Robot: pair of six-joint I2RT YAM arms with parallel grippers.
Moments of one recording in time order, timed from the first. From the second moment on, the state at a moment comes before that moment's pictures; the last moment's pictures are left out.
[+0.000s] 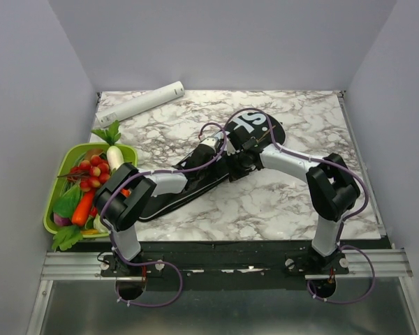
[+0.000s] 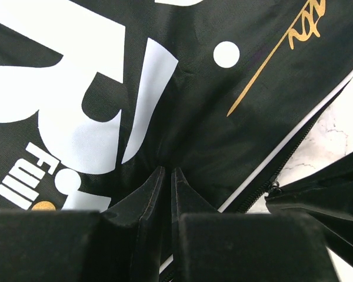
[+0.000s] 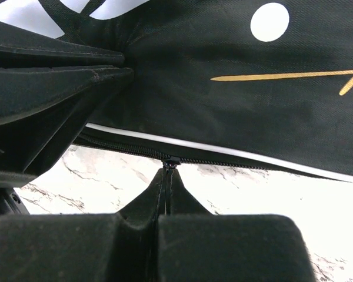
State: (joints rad) left arm -0.69 1.77 0.88 0.21 -0.08 -0.43; right arm 0.66 1.87 1.27 -0.50 -0.15 0.19
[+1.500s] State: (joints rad) left arm -0.69 1.39 0.84 -0.28 -0.21 -0.53; right arm 0.20 1.77 1.08 -0.29 -0.25 0.42
